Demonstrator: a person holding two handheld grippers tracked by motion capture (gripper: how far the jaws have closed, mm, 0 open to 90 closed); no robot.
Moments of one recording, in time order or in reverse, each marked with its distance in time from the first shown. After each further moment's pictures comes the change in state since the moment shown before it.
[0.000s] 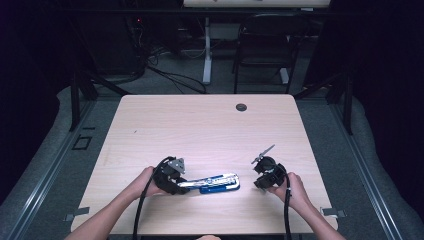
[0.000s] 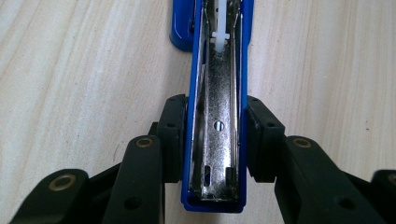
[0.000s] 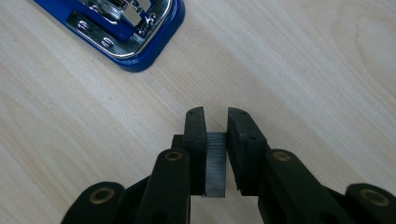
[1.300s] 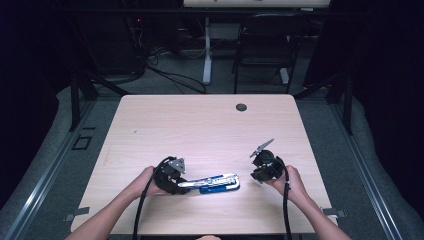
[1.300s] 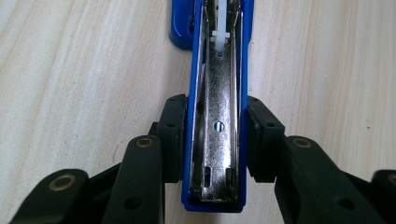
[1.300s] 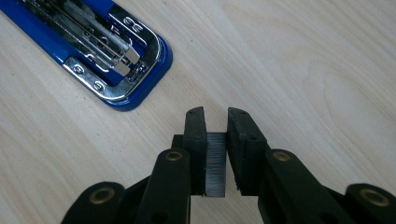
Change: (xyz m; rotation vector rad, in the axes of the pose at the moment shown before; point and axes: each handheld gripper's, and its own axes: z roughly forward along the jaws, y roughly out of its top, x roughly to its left) left arm 0.001 0.000 0.001 0.013 -0.005 0.005; right arm -0.010 0.017 -0.003 -0.071 -0.009 -0.065
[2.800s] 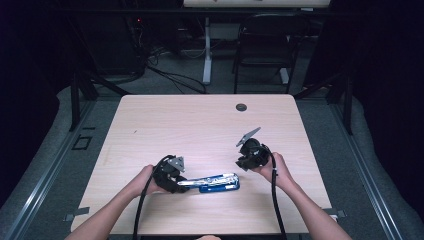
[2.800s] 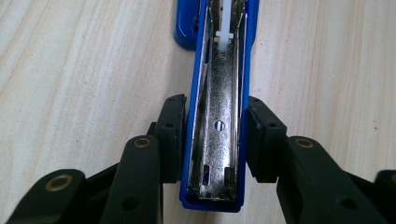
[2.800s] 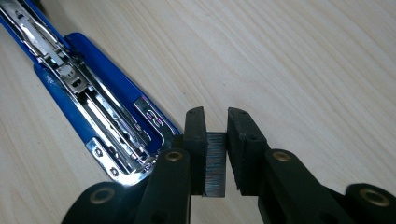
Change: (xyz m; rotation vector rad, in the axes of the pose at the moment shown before) left arm 0.005 -0.001 -0.002 -0.002 0.009 -0.003; right arm 0.001 0.048 0.008 -0.111 0.056 -0.105
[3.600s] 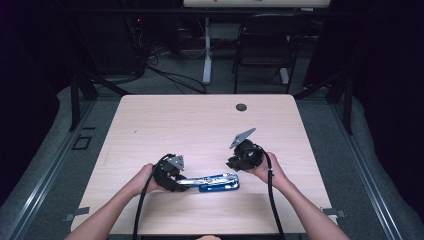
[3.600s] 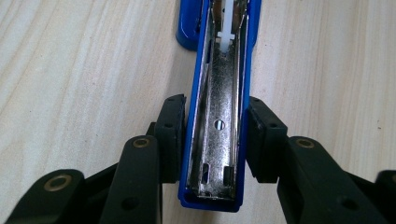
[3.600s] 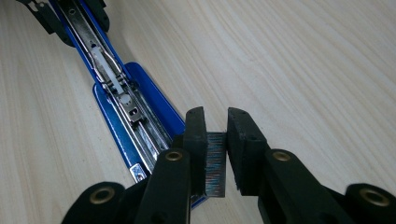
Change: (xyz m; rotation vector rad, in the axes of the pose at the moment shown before) left arm 0.003 0.001 -0.002 0.002 0.002 0.004; right arm 0.017 0.012 -0.001 -0.093 0.088 -0.094
